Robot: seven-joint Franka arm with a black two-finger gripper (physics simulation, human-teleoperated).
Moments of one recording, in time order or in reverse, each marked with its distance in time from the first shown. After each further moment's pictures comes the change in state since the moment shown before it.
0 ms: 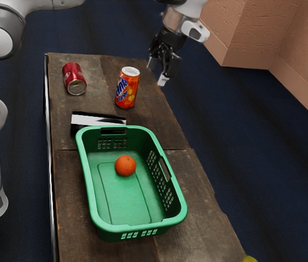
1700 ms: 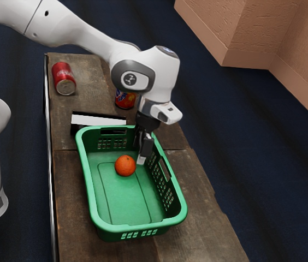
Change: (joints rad) arm -0.121 -0.236 -0.051 -0.829 -0.099 0.706 0.077
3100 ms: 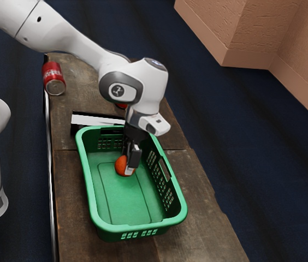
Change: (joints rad) arm 0.009 -0.049 -0.032 -0.140 -0.016 0.067 -0.037
